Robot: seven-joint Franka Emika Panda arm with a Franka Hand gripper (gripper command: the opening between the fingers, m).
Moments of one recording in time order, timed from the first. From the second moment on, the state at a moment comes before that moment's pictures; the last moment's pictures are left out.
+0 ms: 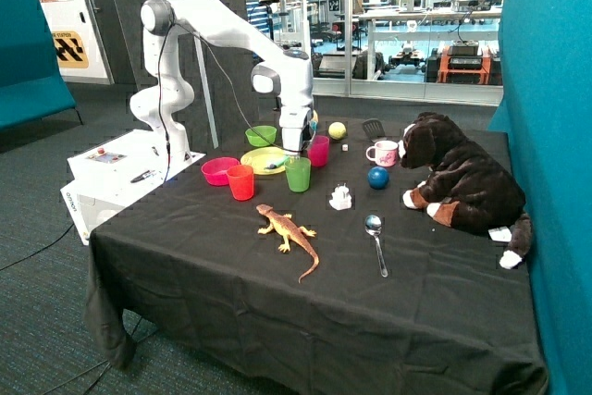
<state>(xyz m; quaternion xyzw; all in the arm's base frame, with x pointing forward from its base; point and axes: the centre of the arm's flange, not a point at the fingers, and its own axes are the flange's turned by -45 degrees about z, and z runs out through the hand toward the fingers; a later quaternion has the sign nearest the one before) 0.596 -0.087 0.353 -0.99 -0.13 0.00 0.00</state>
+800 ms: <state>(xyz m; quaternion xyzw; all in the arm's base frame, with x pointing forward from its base) 0.596 -0.092 0.338 -0.99 -0.12 0.00 0.00</state>
